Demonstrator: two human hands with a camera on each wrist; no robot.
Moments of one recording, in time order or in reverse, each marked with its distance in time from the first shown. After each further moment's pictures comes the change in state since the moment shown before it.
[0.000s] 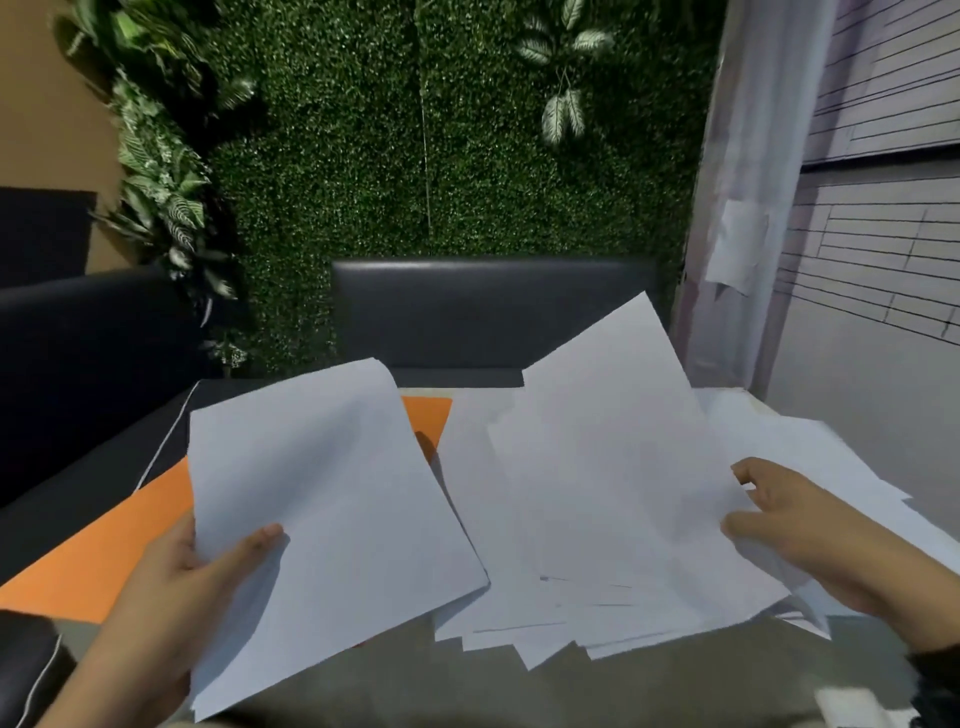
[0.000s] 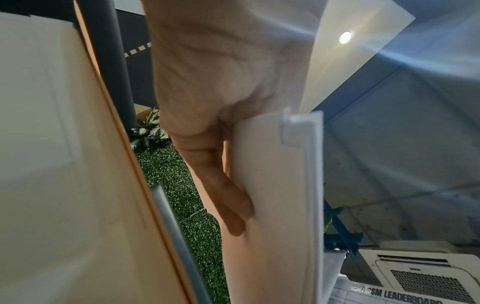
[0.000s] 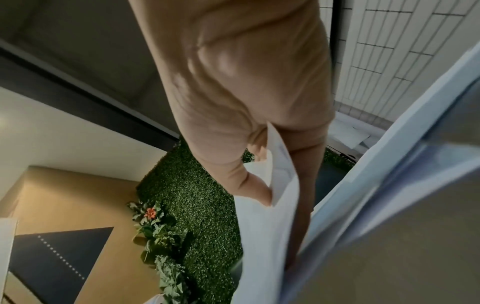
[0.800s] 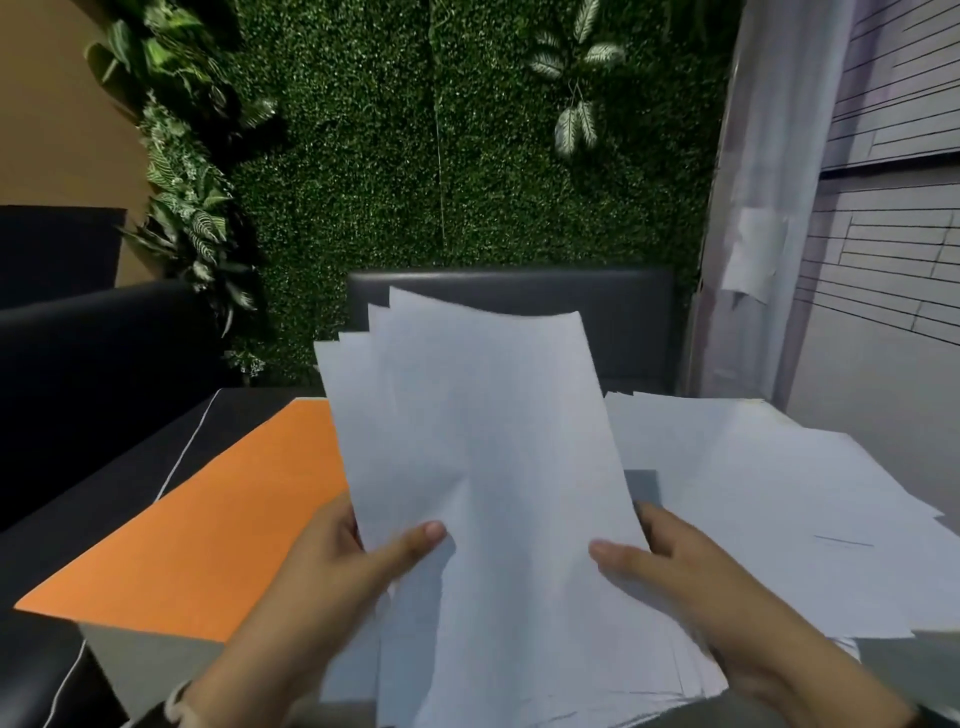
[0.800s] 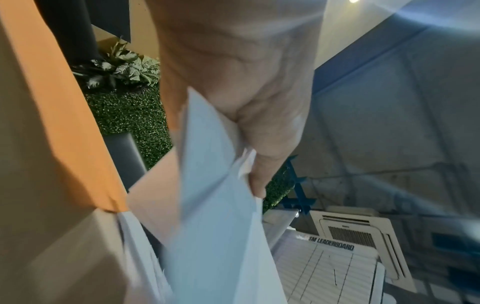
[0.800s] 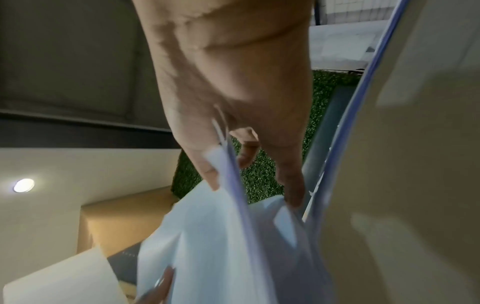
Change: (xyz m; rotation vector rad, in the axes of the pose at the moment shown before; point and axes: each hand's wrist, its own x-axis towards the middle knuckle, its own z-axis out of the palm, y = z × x) left_hand -0.036 0.050 0.070 -0.165 -0.432 0.055; right_hand -0.050 -0.051 0.086 0.577 -0.340 -0.078
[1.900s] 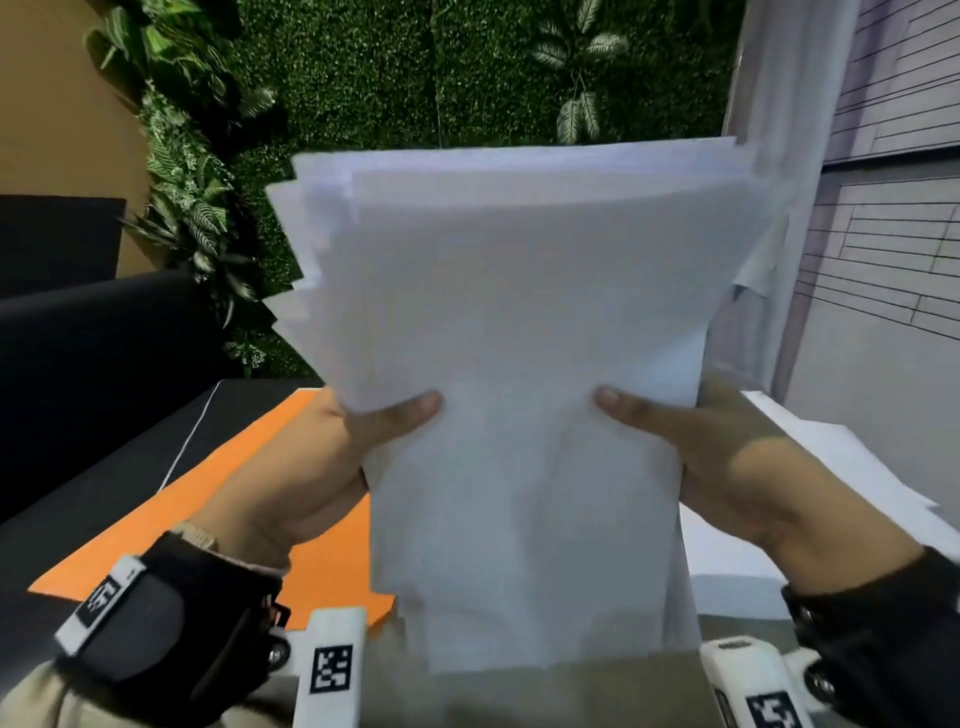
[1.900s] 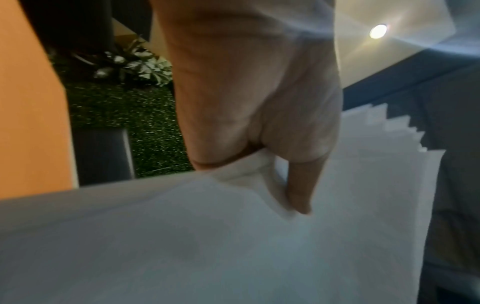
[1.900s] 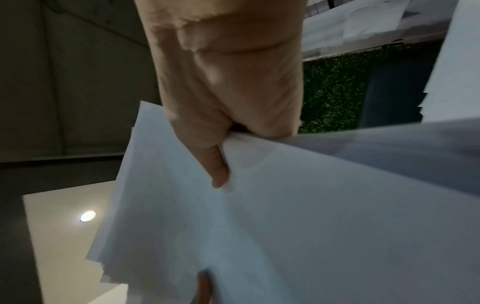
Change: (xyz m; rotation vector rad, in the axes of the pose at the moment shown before) left_hand 0.044 0.062 -0.011 -0.220 -0.235 0.100; right_hand 0.003 -0.091 0.005 0.200 0.011 -0.322
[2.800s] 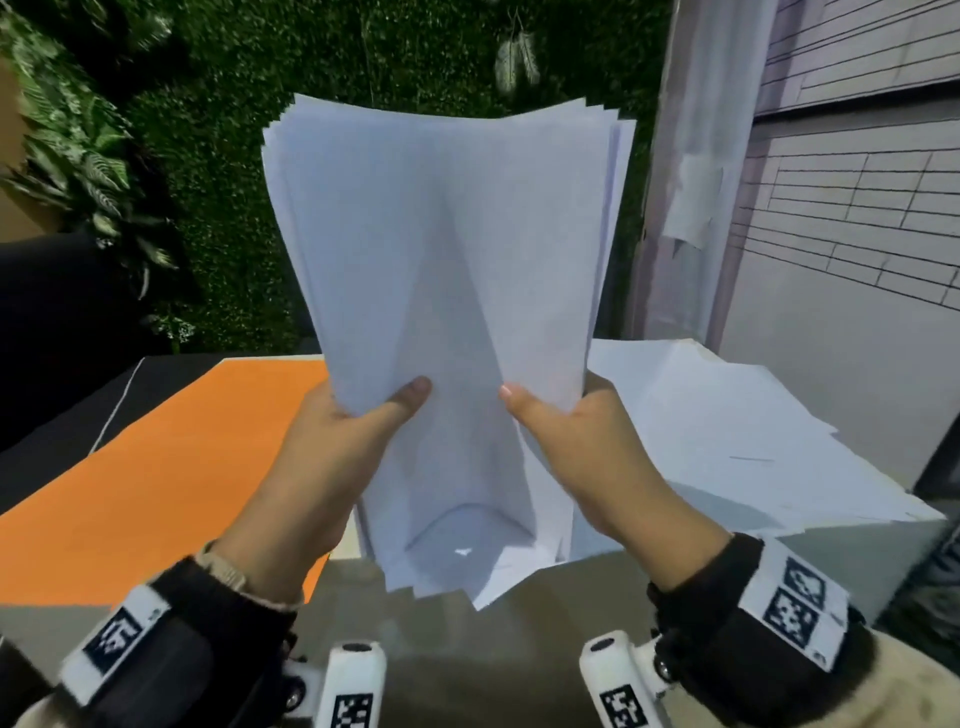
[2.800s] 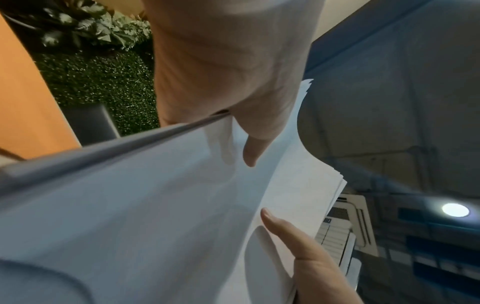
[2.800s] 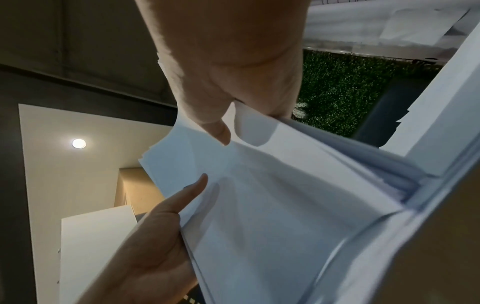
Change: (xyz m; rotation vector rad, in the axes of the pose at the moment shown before) left_hand 0.009 -0.055 0.057 0.117 0.264 0.040; right_hand 0.001 0.068 0.007 -0.276 0.206 -0.147
